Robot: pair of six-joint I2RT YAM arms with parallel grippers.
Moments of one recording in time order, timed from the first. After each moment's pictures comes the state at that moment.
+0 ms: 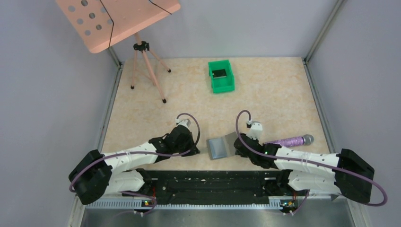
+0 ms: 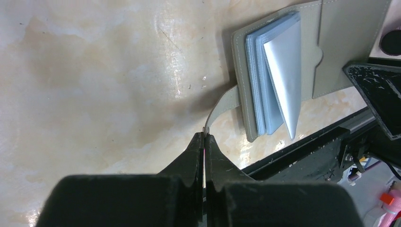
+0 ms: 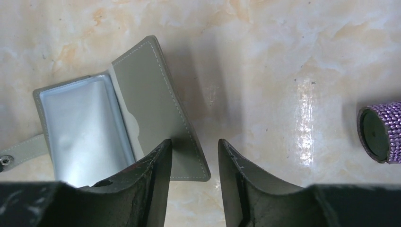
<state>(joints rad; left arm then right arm) -0.85 1.17 0.47 -0.14 0.03 -0.91 1.05 1.07 0.44 -0.34 0.58 0.99</state>
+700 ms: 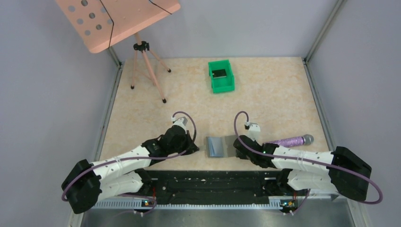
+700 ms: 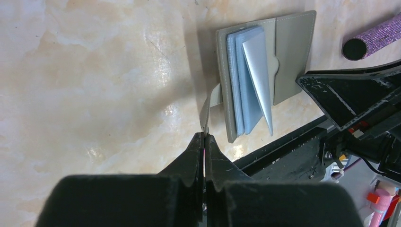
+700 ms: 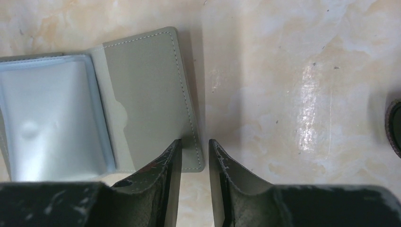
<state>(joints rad) -0.85 1.02 0.45 -0.17 0.01 -0.91 1.02 1.12 0.42 -0.29 0.48 0.98</state>
